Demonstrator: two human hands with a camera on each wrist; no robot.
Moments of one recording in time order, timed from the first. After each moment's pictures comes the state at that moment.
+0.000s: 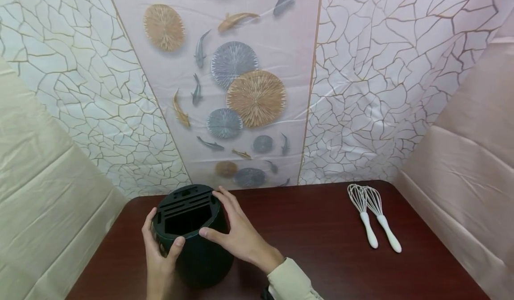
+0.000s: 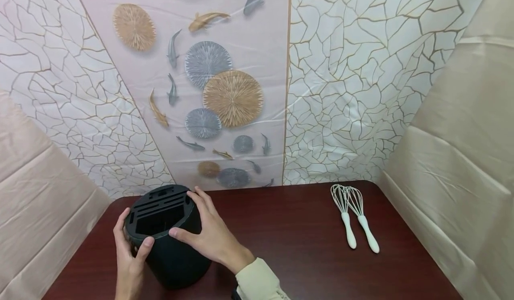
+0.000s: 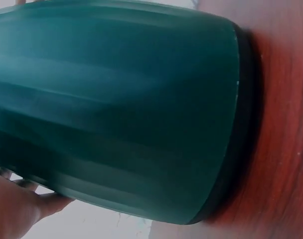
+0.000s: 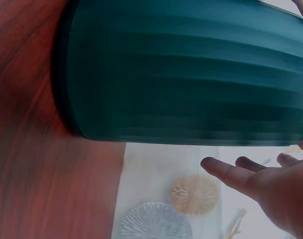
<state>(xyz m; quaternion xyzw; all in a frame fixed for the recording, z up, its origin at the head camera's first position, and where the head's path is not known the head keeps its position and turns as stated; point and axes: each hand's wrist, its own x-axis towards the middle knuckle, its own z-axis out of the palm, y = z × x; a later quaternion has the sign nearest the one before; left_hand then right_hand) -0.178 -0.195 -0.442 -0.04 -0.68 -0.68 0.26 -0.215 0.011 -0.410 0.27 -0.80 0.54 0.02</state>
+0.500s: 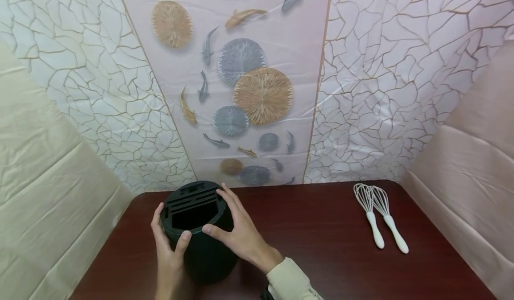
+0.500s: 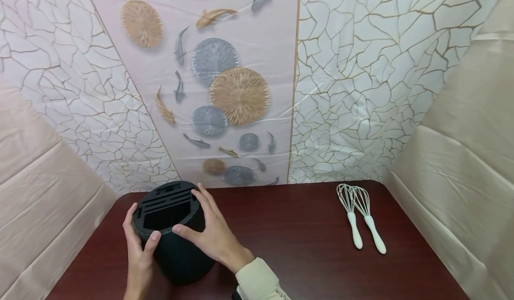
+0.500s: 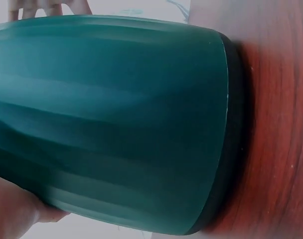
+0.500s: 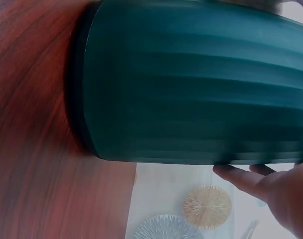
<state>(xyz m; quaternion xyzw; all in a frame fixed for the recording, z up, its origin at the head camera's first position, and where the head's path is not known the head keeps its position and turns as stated) -0.181 -0.191 -0.445 -0.06 -0.67 -0.69 0.26 -0.217 -0.001 -0.421 0.27 -0.77 0.57 0.04</state>
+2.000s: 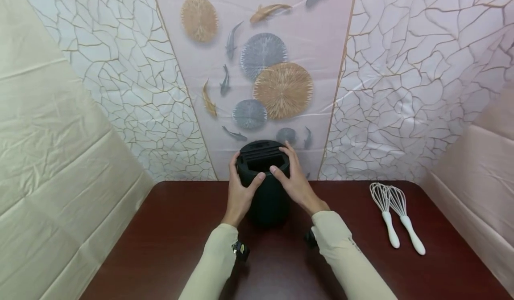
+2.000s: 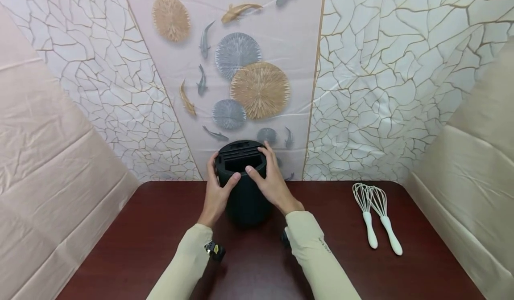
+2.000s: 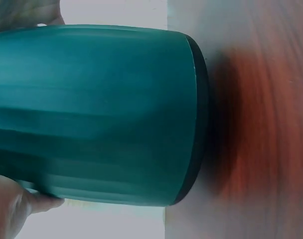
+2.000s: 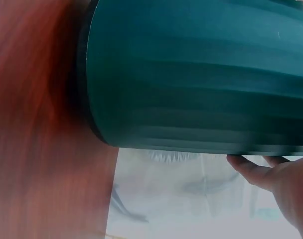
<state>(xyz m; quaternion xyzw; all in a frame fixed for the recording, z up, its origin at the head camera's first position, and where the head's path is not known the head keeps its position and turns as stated) -0.296 -0.102 -0.423 -0.12 -0.76 -0.61 0.20 -0.309 0.092 -0.401 0.21 -0.81 0.53 0.13</state>
